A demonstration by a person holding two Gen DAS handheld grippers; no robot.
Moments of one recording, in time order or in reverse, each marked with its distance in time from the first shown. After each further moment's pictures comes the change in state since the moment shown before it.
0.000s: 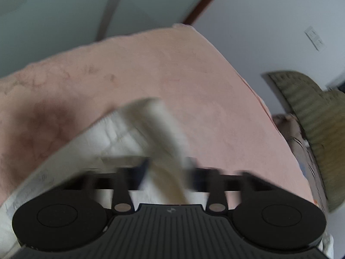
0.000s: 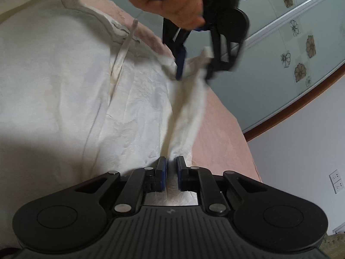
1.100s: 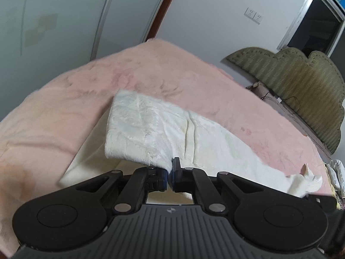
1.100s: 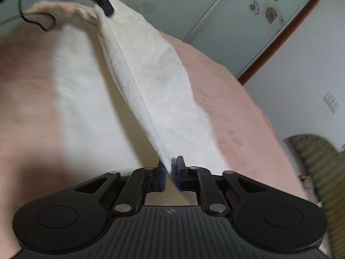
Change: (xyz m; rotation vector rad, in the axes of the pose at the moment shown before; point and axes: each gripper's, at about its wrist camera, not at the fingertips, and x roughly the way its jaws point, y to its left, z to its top) left arm -0.190 0.104 -0.169 0.313 -0.118 -0.074; right arm -0.176 0.078 -0.004 0.289 0.218 0.082
